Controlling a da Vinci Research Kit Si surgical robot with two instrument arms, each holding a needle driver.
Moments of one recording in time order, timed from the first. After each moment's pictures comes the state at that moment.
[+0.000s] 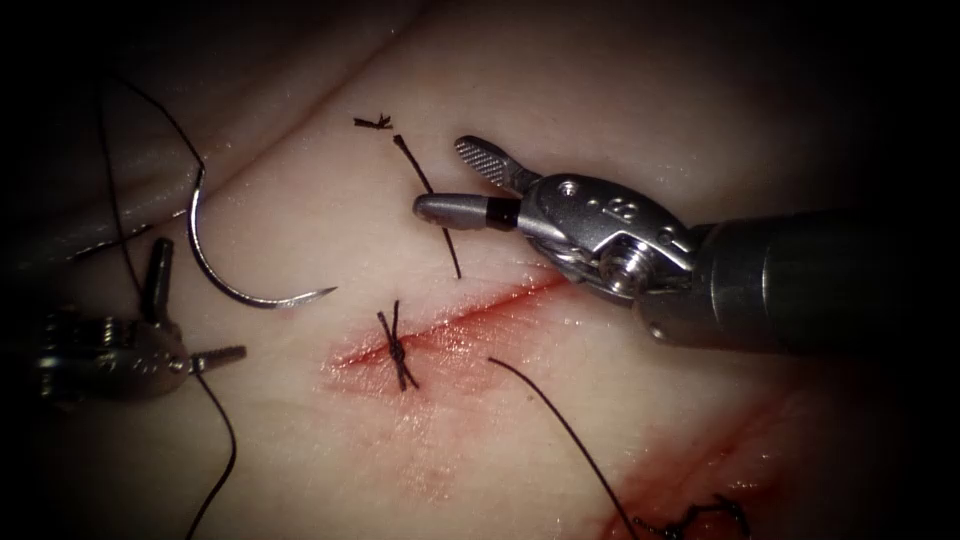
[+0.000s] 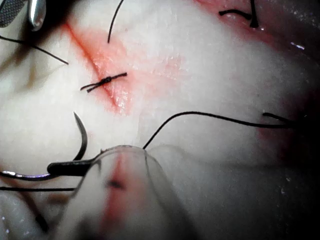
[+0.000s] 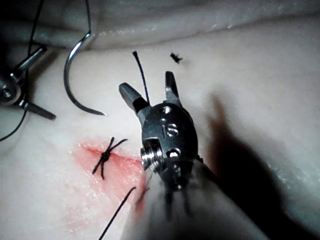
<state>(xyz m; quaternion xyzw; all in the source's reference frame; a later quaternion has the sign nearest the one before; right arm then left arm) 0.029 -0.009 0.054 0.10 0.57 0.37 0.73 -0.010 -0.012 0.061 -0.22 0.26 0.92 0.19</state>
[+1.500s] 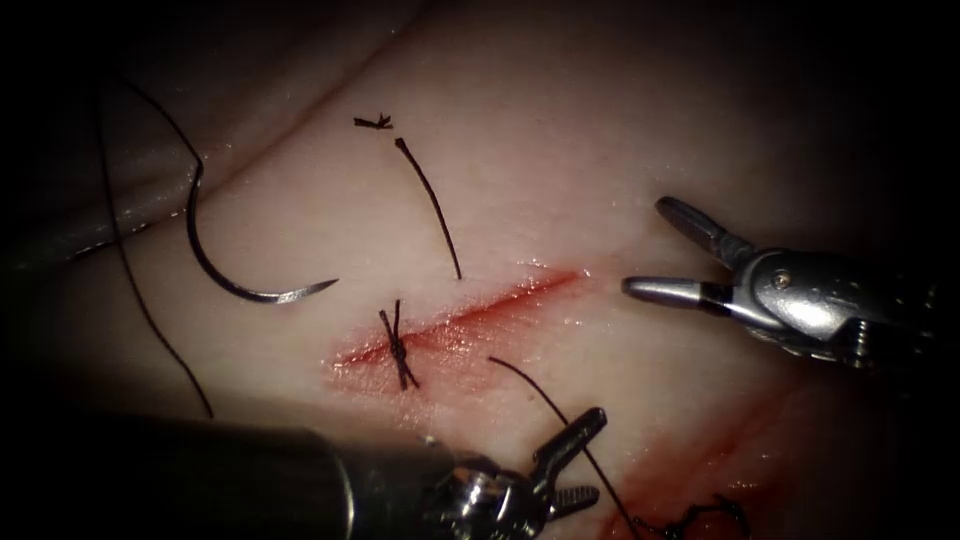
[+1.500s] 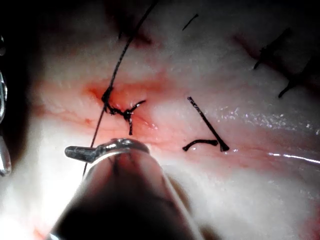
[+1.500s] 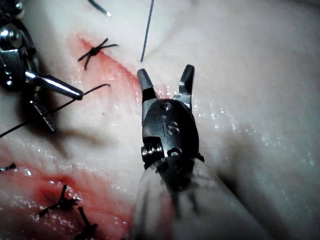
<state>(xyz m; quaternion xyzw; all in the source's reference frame) 0.016 -0.013 0.052 0.03 0.56 0.20 0.80 -0.037 -0.017 0.057 -0.39 0.20 0.90 -0.07</state>
